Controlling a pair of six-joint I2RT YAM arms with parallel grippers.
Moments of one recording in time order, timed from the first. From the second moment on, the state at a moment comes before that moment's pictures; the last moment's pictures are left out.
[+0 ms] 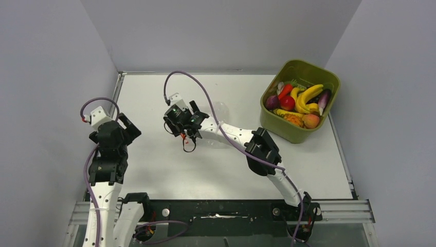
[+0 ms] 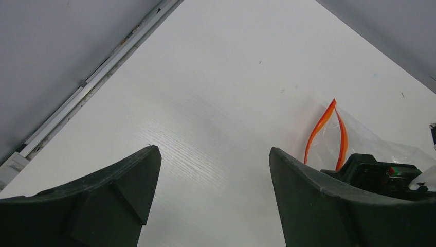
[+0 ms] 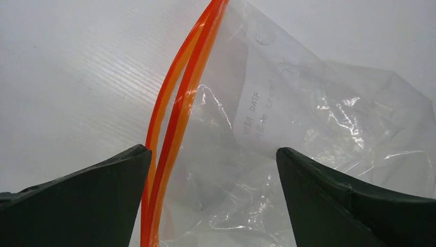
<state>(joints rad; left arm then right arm) 0.02 0.67 0.82 -0.61 -0.38 -0.49 1.03 2.29 2.05 -0.60 0.52 0.24</state>
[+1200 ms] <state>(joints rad) 0.01 0.74 0.56 -0.17 0.37 -0.76 0.97 1.86 1.63 -0.45 0.52 0.38</state>
